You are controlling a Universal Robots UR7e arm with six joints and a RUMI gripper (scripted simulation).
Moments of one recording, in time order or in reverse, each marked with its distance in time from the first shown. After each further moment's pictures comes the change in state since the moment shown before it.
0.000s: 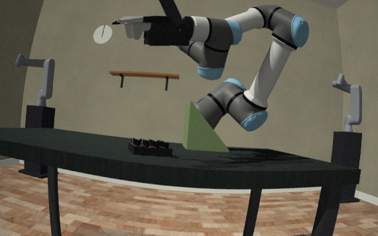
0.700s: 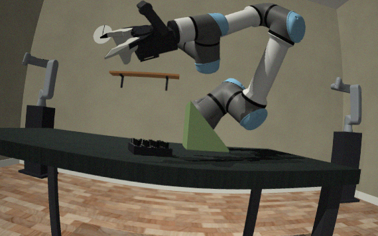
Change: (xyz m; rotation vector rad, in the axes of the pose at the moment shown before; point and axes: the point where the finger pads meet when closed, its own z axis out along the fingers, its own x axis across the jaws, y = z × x) arm 0.018 0.066 0.028 -0.253 -0.035 -0.305
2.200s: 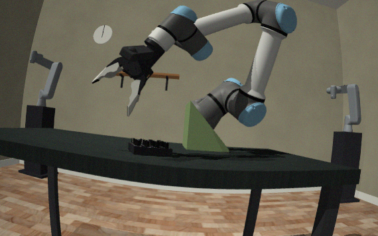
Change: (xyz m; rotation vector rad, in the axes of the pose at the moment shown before) arm -0.019 0.159 0.016 -0.448 -0.425 -0.570
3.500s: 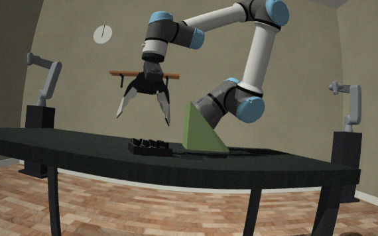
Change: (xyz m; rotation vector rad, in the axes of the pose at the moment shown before) arm -0.107 0.072 -0.010 0.028 -0.544 -0.406
